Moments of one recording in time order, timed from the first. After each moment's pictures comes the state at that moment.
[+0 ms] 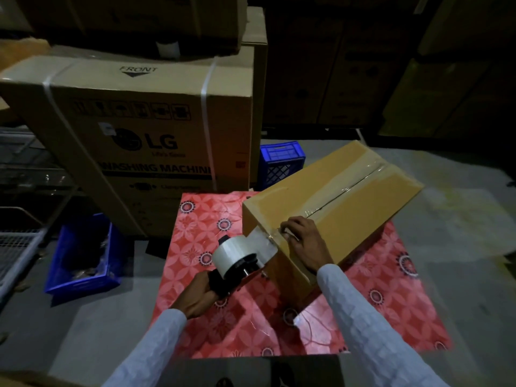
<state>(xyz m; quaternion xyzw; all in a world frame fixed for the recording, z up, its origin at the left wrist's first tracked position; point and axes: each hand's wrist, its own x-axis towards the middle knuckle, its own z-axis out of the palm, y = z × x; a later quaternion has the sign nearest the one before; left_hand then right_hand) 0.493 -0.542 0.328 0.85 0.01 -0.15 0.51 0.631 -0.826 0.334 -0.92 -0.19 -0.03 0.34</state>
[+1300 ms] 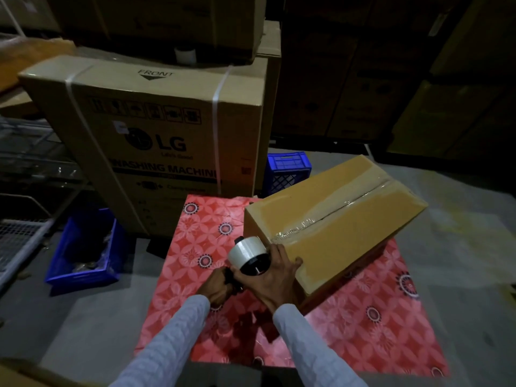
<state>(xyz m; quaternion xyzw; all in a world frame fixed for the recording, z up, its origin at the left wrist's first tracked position) 0.528 -0.575 0.289 0.85 0.07 -0.15 0.49 0.546 -0.742 0.346 -0.94 -0.04 -0.11 0.32</state>
